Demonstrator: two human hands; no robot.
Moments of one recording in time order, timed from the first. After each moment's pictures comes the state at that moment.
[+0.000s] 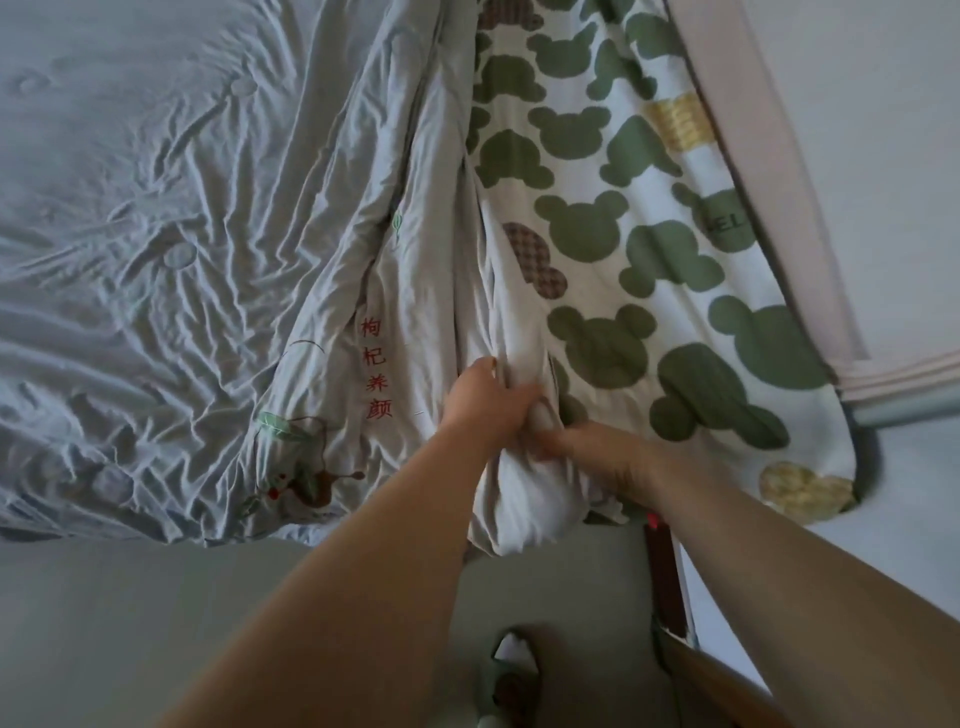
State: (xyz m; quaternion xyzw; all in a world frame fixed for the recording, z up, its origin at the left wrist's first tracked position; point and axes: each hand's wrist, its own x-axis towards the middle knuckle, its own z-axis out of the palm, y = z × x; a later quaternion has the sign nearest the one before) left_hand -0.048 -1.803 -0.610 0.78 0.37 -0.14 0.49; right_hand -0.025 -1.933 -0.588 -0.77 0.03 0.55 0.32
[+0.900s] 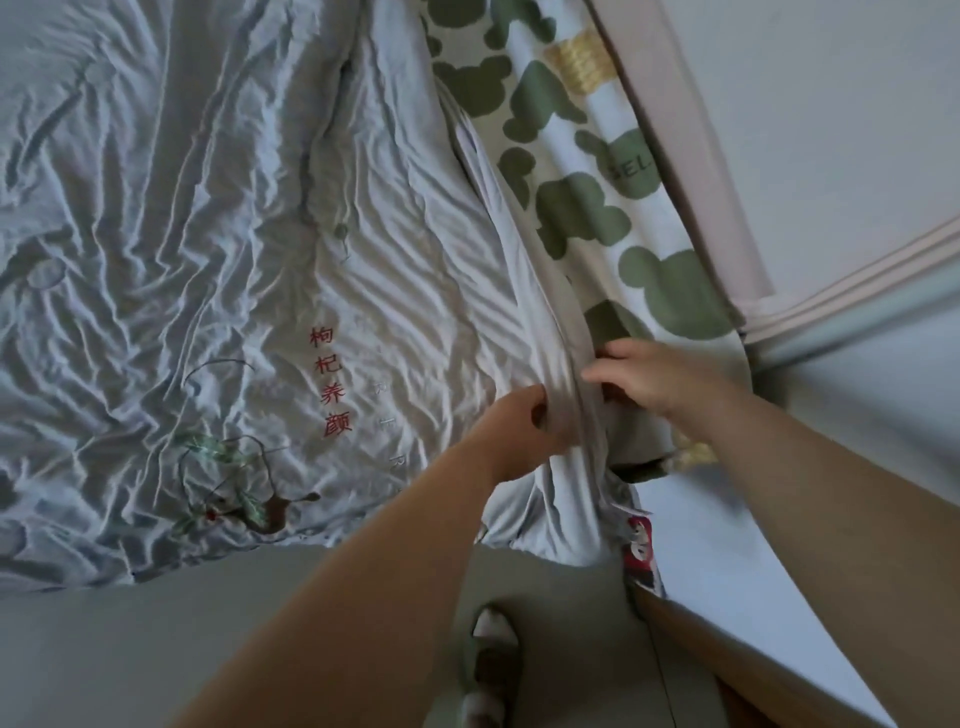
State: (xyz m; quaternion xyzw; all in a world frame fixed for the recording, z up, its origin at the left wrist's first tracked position) left_hand -0.038 -1.899 -0.637 0.80 0.14 -0.31 0.50; right_hand 0.040 -2.044 -0.608 -0.84 0.06 0.40 0.37
